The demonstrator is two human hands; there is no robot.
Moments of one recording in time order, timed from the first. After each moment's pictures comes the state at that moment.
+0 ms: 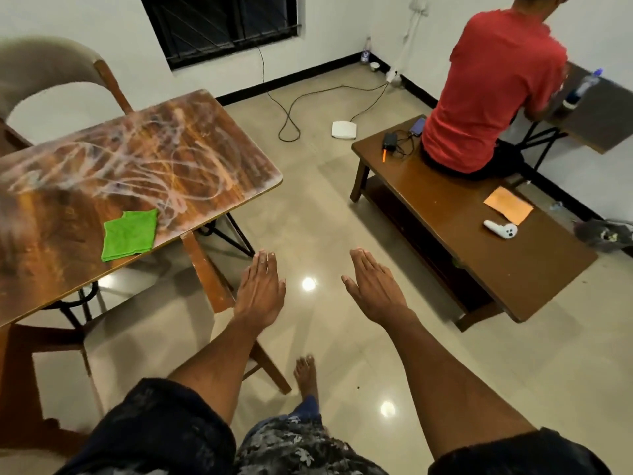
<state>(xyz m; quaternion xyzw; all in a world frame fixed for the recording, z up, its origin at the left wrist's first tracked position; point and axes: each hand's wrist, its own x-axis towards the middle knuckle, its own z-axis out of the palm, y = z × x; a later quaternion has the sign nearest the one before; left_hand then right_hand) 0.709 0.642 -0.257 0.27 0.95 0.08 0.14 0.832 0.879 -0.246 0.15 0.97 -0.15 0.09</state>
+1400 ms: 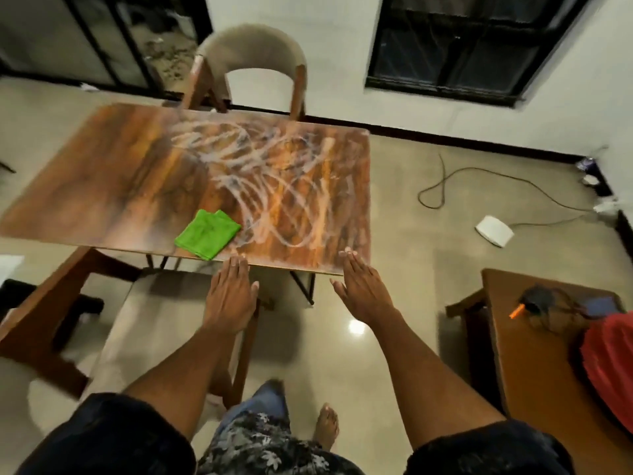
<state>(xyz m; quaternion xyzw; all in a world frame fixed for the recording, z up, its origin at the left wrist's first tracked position) 0.495 0.633 -0.257 -0.12 0.98 0.13 0.07 0.408 0.918 -0.243 -0.22 0.96 -0.11 0.13</state>
